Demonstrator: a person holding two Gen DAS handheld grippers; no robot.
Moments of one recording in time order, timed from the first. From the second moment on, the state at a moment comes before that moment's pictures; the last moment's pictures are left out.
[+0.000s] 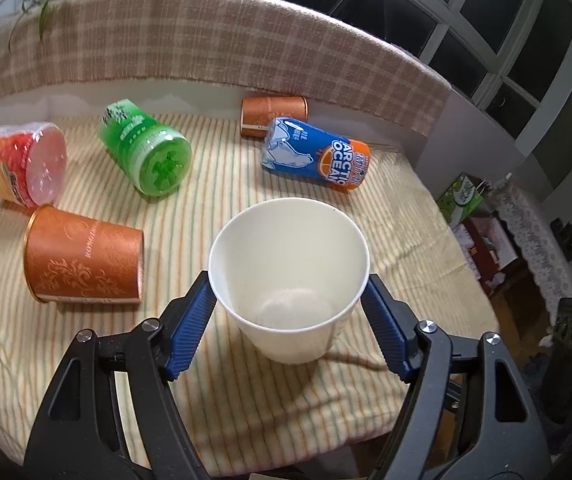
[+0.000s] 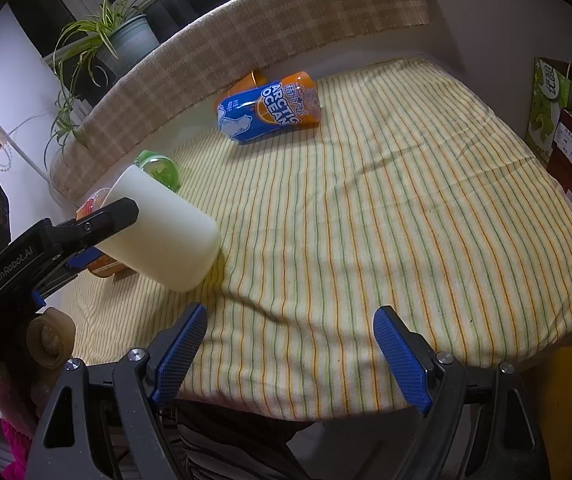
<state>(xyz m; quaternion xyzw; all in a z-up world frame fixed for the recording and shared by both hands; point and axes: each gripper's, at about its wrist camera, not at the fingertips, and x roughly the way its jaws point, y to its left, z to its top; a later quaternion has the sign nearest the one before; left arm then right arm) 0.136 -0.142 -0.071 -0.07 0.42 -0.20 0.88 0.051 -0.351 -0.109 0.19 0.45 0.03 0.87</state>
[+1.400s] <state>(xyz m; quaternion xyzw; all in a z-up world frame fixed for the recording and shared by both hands) 0.115 -0.158 -0.082 -0.02 0.42 -0.24 0.87 0.050 -0.350 -0.100 0.18 0.45 0.03 0.88</state>
